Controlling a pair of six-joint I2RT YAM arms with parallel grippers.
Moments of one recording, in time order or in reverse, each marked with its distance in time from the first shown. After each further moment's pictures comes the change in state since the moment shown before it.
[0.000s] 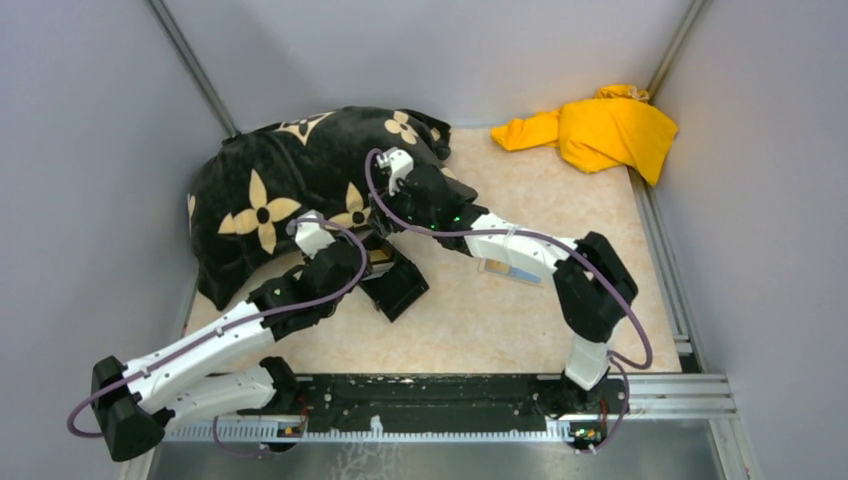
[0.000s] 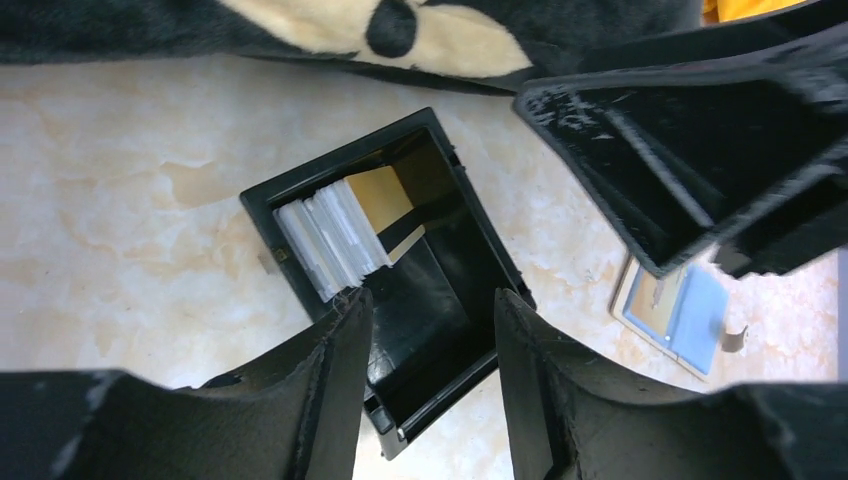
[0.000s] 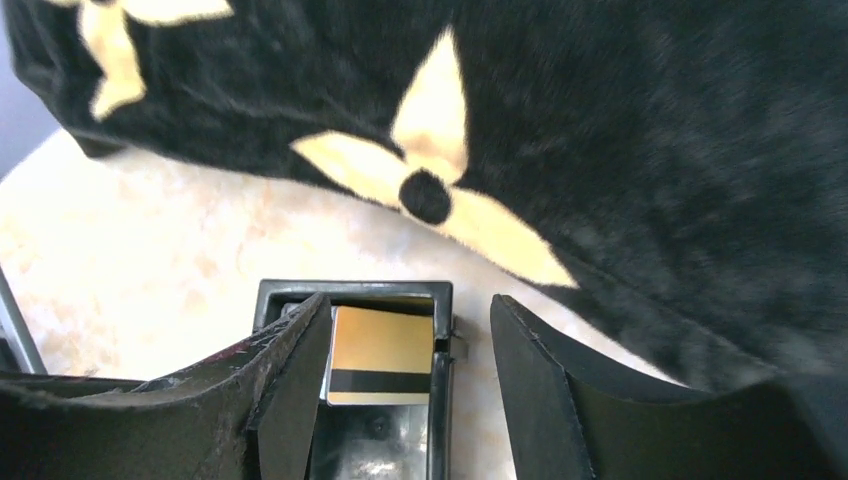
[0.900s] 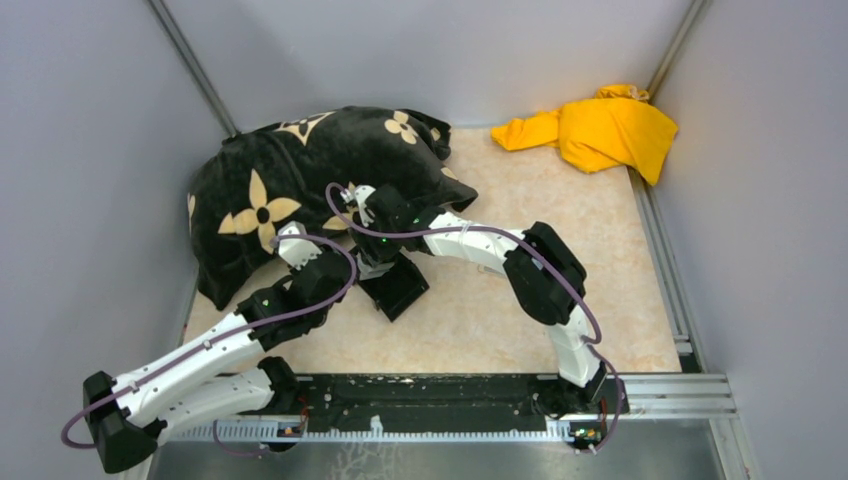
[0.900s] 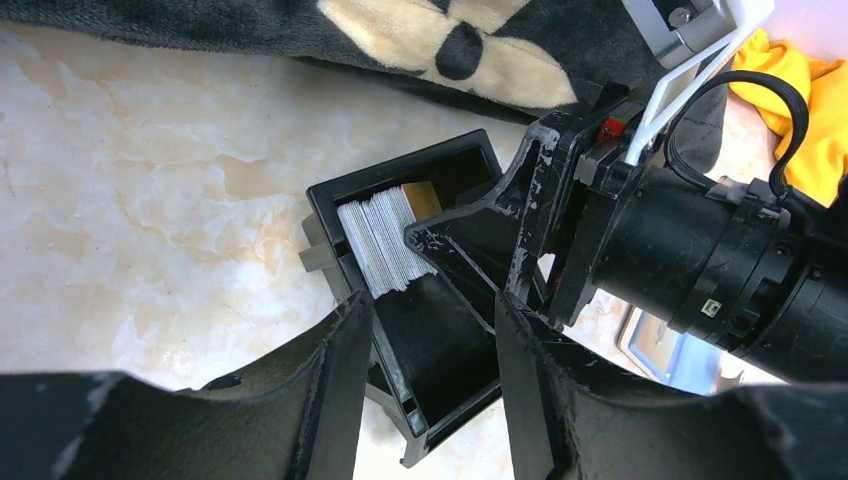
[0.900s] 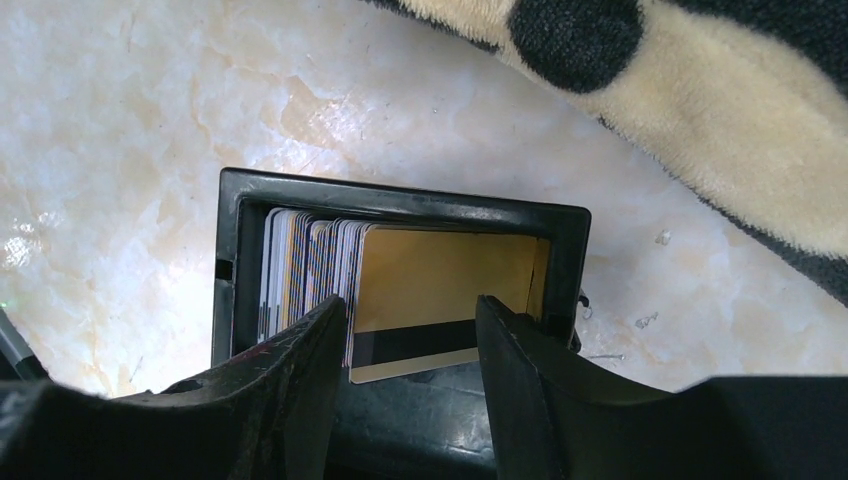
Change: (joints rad) left arm 0.000 -0.122 -0.080 -0.069 -0.077 -0.121; right arm 0.097 0.301 0.274 -0.412 -0.027 -0.043
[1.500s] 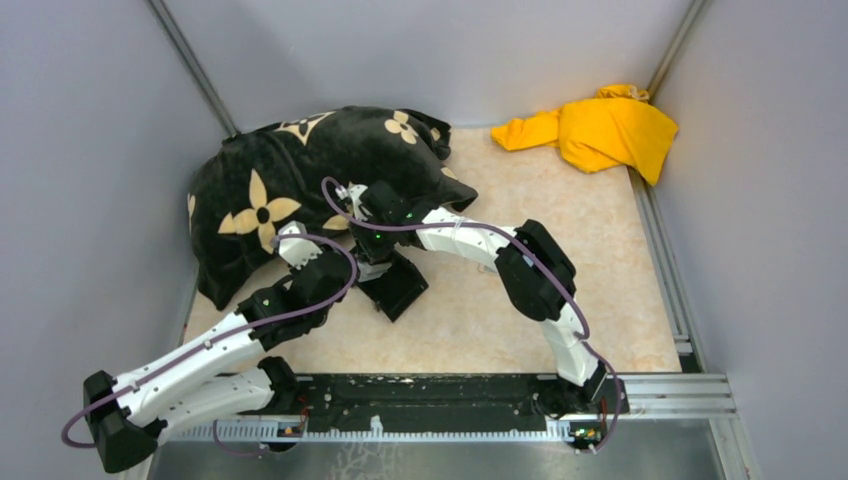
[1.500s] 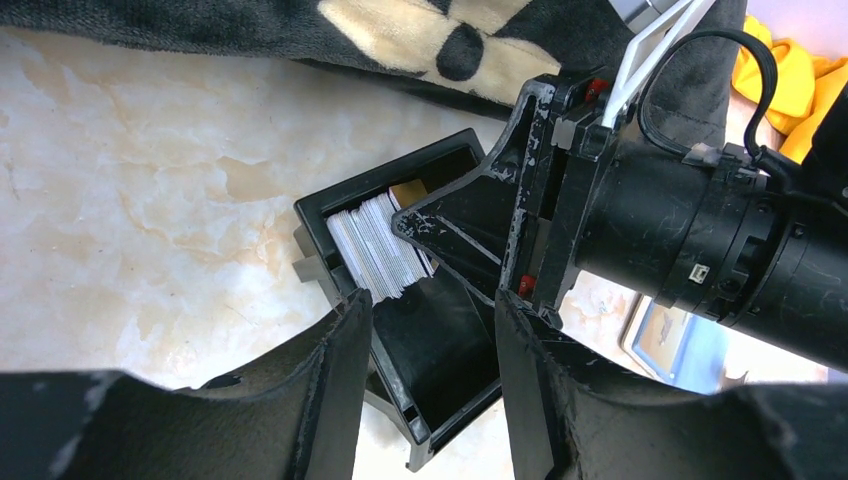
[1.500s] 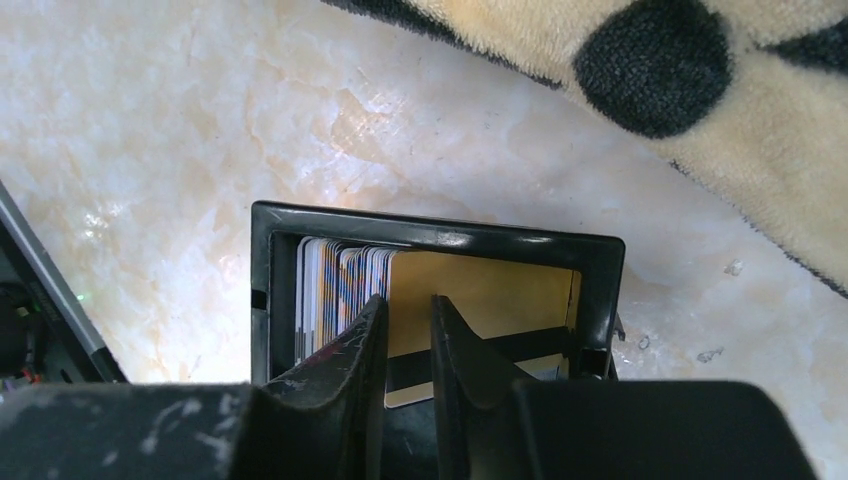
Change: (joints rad) left arm 0.000 0.003 -0.001 0.003 -0.006 0.008; right arm -0.001 0.068 0.100 -0.060 -0.093 0.055
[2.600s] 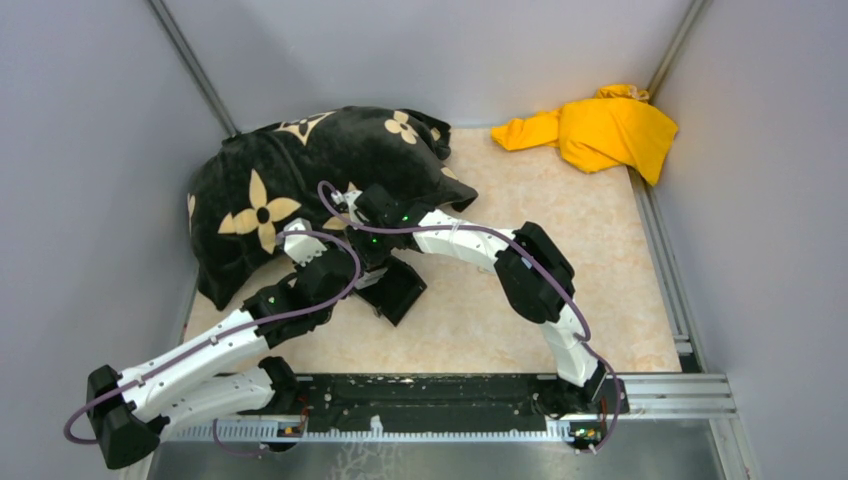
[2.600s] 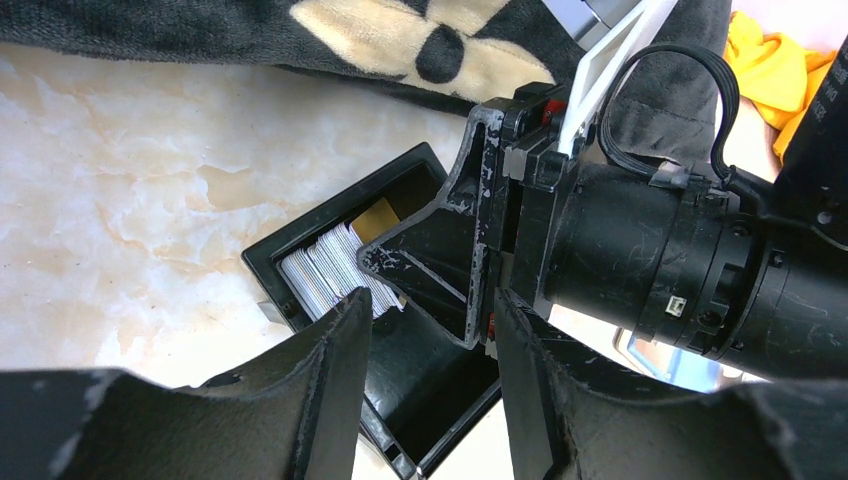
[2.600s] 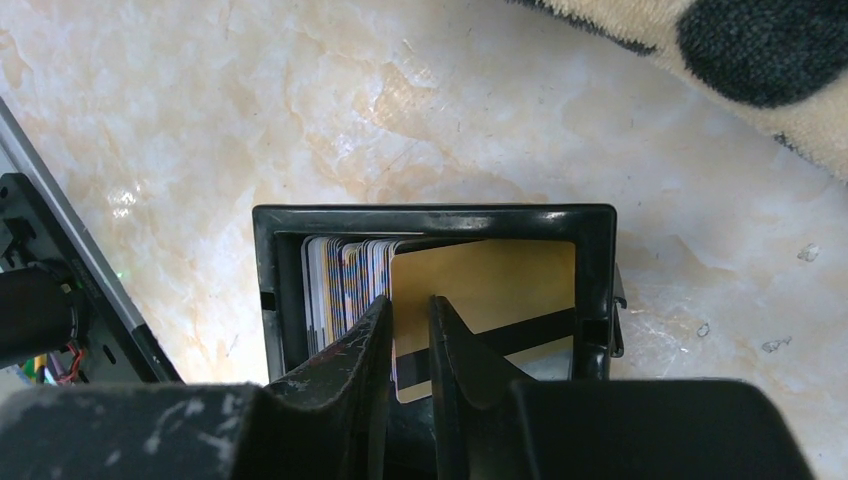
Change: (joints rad) left arm 0.000 0.035 0.000 0.060 0.001 0.033; right arm 0.026 -0.003 0.018 -0.043 -0.025 0.039
